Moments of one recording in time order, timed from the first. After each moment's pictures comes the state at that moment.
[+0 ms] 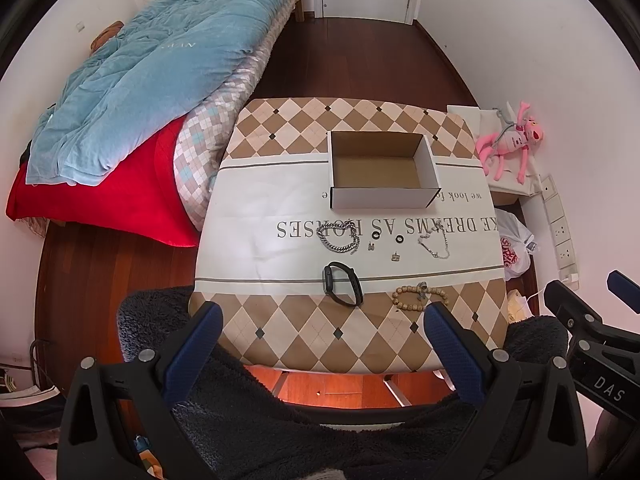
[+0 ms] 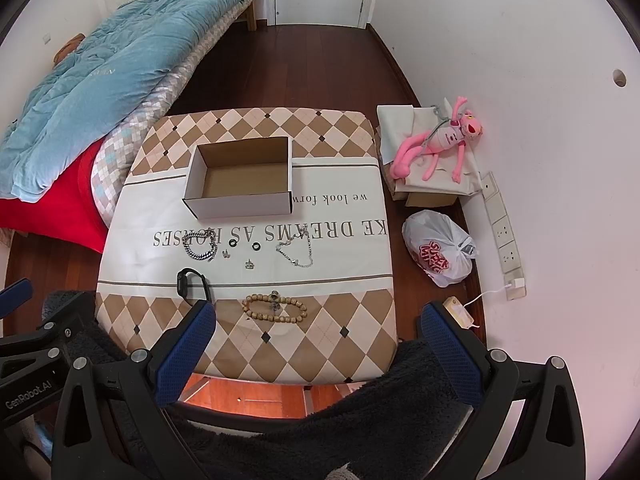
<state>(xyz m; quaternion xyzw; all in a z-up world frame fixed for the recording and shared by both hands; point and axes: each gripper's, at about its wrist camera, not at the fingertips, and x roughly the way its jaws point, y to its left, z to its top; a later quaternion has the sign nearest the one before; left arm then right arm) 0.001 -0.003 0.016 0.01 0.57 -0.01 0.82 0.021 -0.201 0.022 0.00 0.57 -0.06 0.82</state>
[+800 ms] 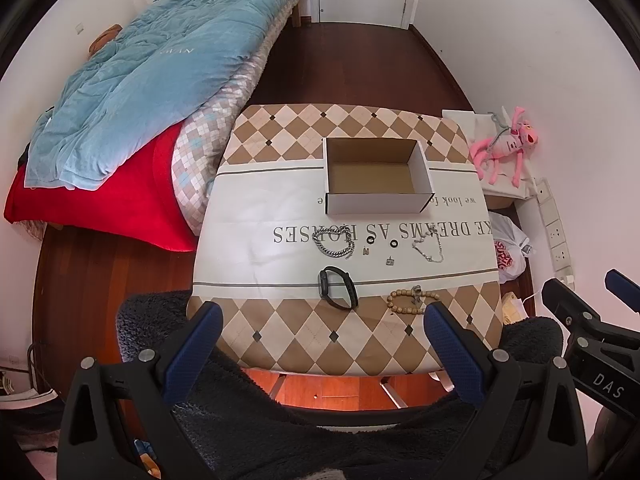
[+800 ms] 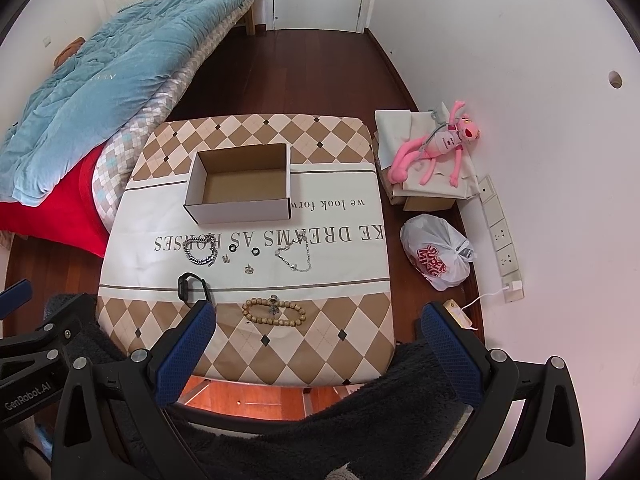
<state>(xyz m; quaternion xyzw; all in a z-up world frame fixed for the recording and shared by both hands) 0.003 -0.005 0.025 0.01 0.56 -0.01 0.83 0.023 -0.201 0.036 -0.01 0.56 -0.06 0.82</state>
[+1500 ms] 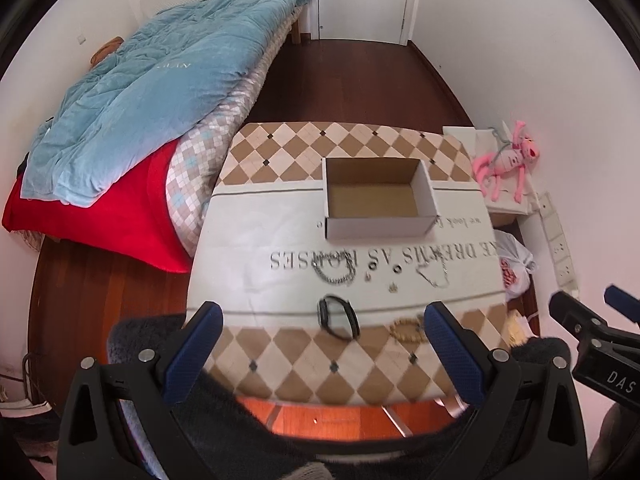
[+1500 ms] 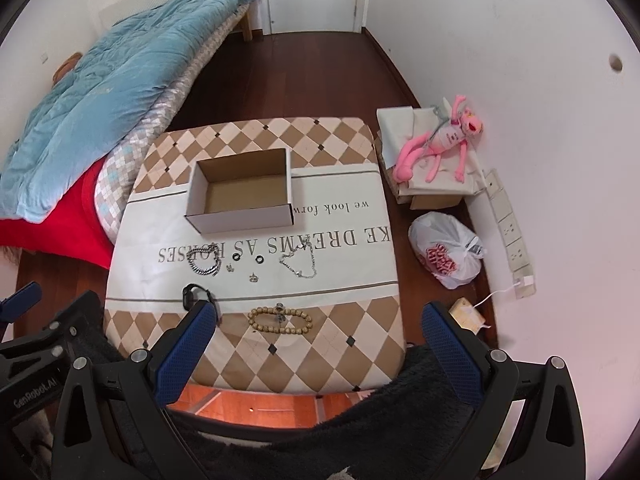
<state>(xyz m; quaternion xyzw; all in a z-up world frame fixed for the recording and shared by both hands) 0.025 -0.003 -0.004 0.01 0.53 -0.02 0.85 0.039 -0.222 0.013 0.04 0.57 -0.07 0.82</state>
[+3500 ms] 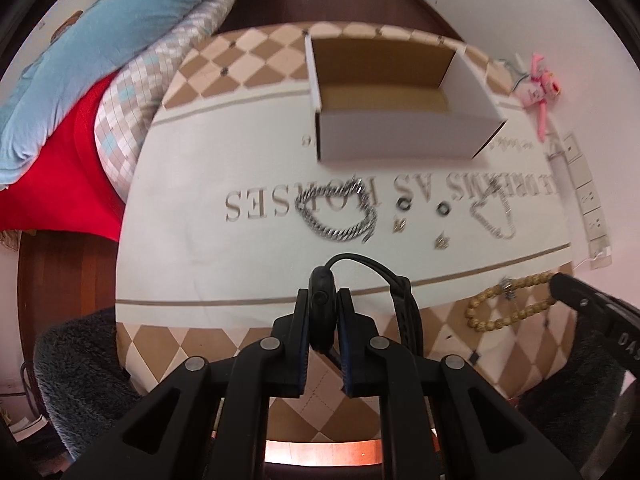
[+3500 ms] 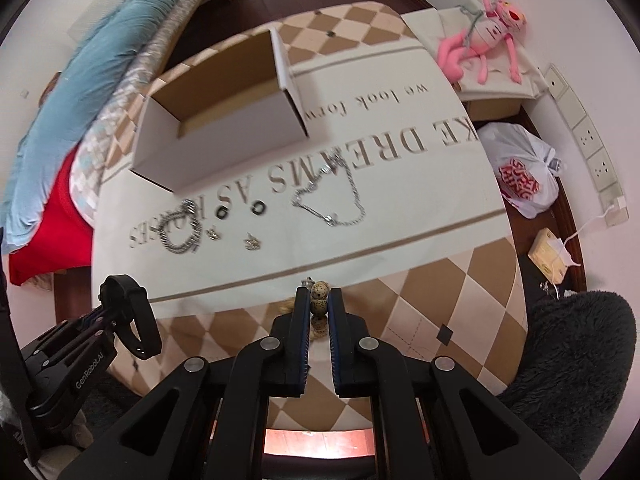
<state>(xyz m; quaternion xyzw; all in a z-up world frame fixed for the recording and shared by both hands) 0.061 -0.004 -0.156 0.03 0.61 -0.05 0.79 0.062 -0.221 -0.156 0.16 0.62 -0.02 0.77</state>
